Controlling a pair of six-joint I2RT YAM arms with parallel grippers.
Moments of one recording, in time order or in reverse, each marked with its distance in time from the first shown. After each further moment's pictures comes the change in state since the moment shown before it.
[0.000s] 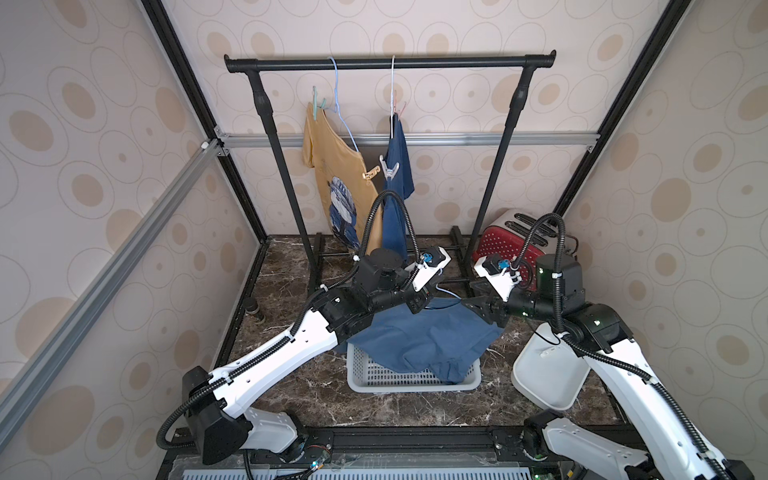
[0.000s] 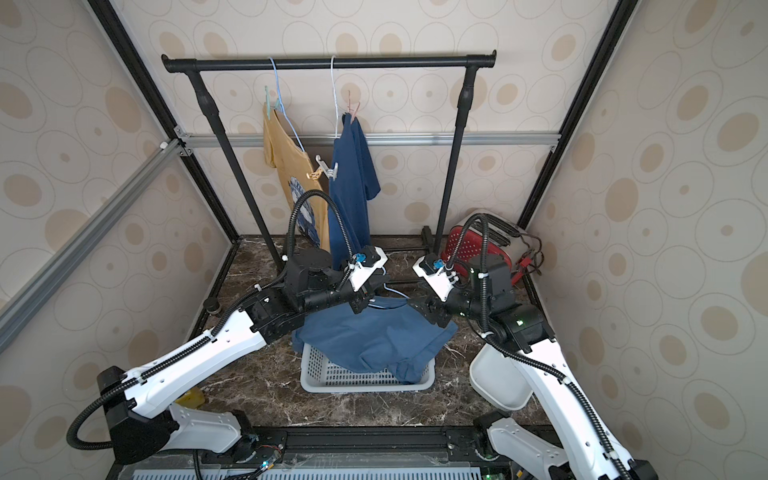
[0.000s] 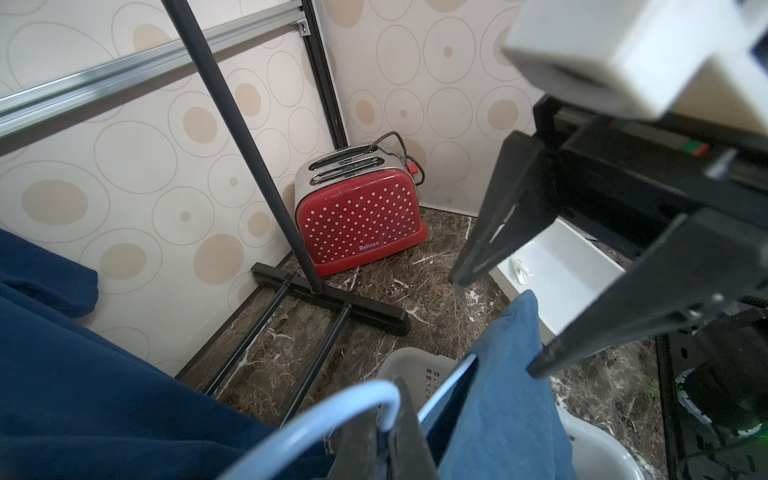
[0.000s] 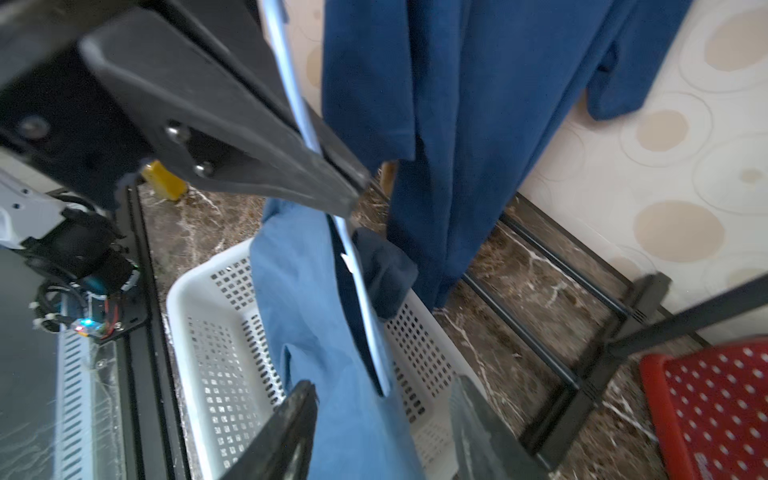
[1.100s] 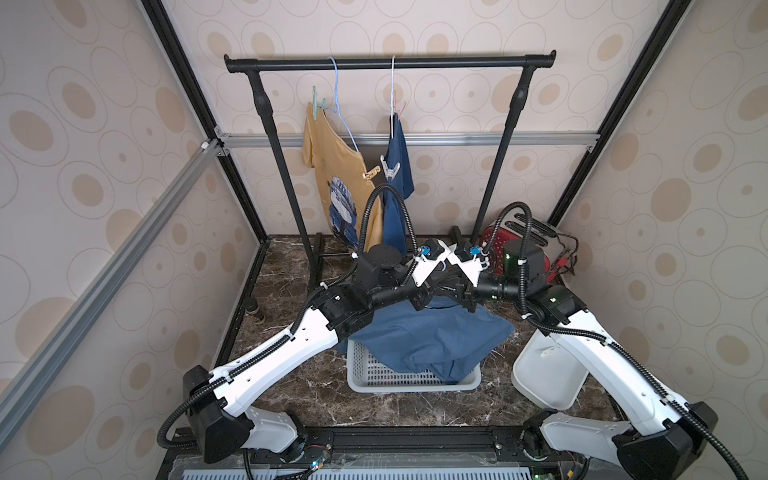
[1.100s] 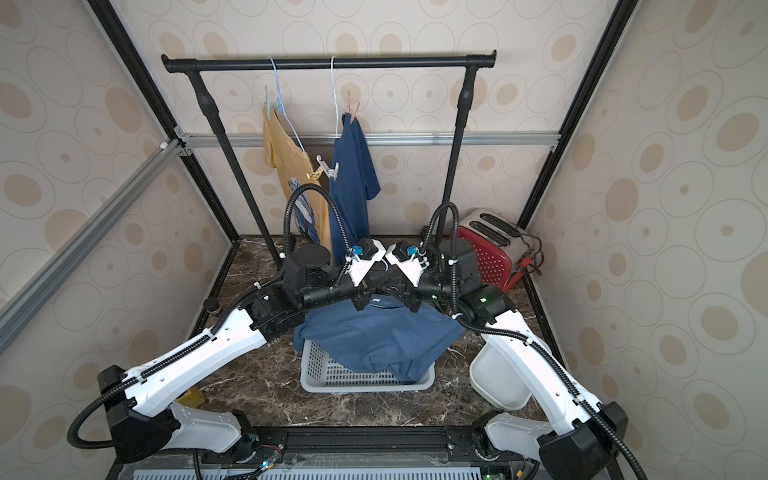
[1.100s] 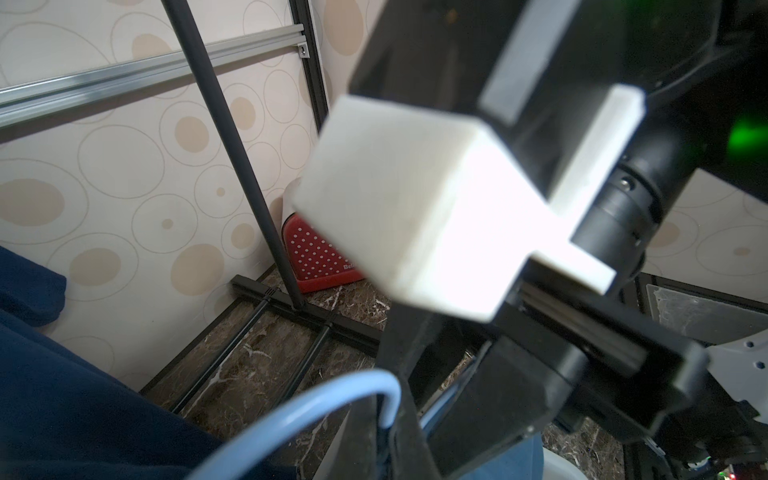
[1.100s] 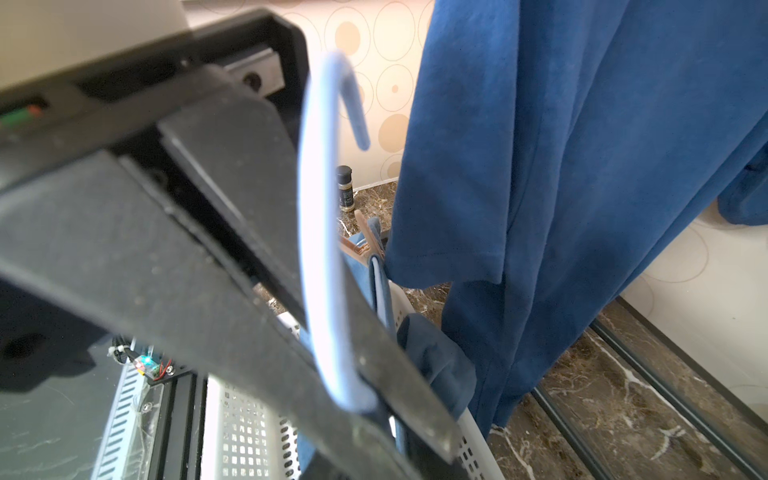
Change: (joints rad) left arm 0.001 0.007 0.021 0.032 0.042 -0.089; right arm 0.104 0.197 0.018 0.299 -0.158 0.081
